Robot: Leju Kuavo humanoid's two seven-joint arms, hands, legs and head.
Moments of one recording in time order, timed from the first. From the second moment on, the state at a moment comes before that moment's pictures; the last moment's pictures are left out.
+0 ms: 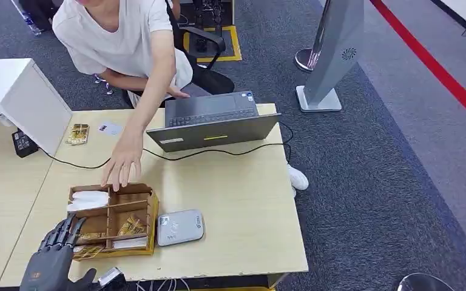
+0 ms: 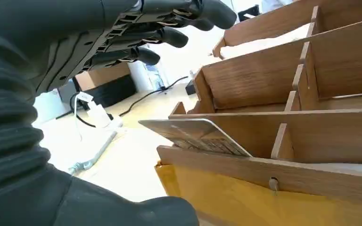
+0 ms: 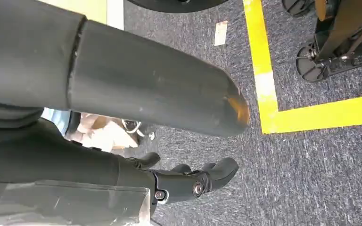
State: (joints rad) left arm 0.29 0.33 -0.33 -1.75 -1.11 0.08 0.14; right arm -0.07 0.14 -1.27 -0.21 1.20 -0.12 0.10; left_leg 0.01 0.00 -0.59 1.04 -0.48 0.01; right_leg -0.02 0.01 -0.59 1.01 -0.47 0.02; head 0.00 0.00
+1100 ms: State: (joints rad) left arm 0.29 0.33 -0.33 -1.74 -1.12 0.11 0.15; right arm -0.07 0.14 -1.27 -0.21 1.21 -0.11 0.10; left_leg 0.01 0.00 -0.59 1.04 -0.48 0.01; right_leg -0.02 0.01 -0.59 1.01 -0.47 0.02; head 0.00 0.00
